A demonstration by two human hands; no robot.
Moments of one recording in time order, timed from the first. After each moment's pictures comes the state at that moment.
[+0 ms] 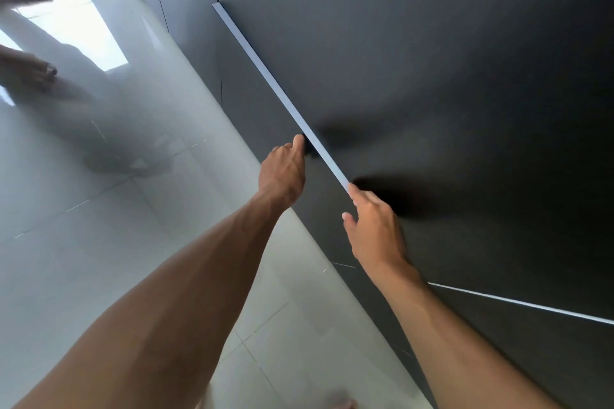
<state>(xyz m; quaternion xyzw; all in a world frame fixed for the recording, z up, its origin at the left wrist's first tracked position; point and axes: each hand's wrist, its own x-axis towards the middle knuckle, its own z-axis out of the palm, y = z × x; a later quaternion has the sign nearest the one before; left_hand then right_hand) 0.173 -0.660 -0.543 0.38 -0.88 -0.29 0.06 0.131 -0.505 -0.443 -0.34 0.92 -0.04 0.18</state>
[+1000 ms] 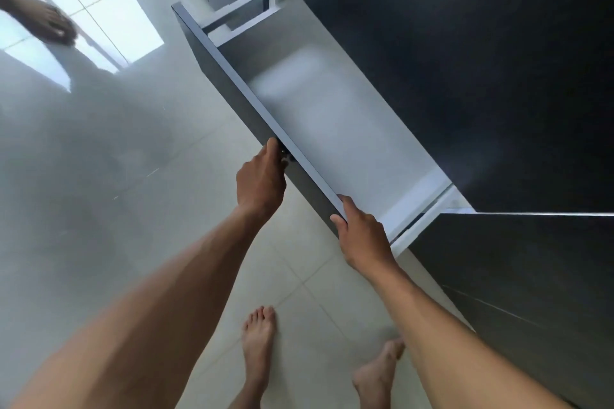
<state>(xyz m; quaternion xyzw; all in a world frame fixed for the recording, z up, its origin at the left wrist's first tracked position) 0.345 -0.651 -0.528 0.43 -0.86 -0.28 0.03 0.265 -0.484 -0.468 -0.31 0.88 -0.07 0.34</state>
